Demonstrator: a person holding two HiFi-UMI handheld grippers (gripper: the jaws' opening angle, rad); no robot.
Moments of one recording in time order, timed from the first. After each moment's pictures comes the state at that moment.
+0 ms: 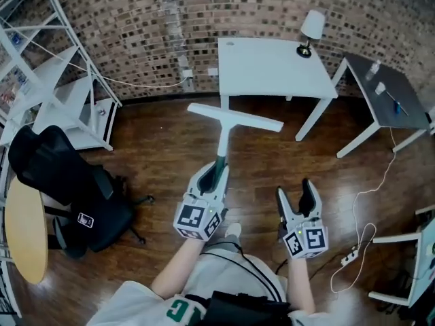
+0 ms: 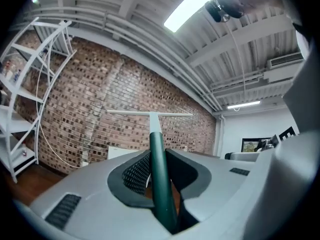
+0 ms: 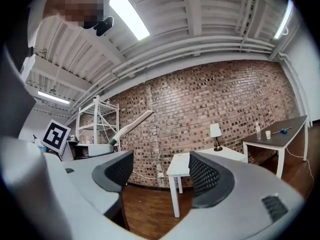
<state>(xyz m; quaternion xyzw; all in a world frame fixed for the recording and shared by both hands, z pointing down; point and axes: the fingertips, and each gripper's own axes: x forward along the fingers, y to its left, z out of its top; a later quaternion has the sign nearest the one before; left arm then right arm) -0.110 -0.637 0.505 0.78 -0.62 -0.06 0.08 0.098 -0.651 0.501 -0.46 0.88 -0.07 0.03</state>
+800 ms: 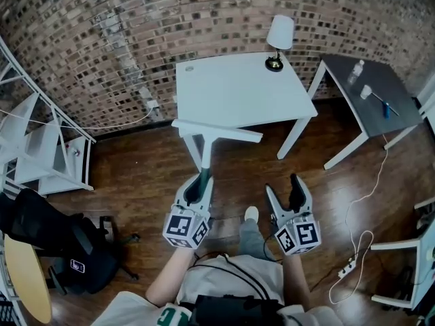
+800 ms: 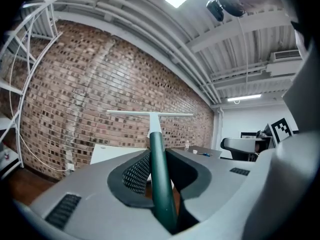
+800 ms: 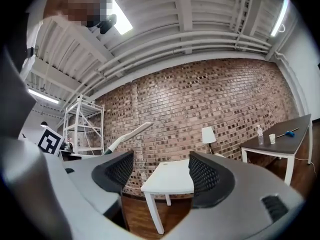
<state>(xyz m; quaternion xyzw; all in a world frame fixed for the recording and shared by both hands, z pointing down) -0.044 -0.889 0.546 0.80 -0.59 -0.03 0.10 0.165 -0.909 0.518 -0.49 0.87 -0.07 0.06</state>
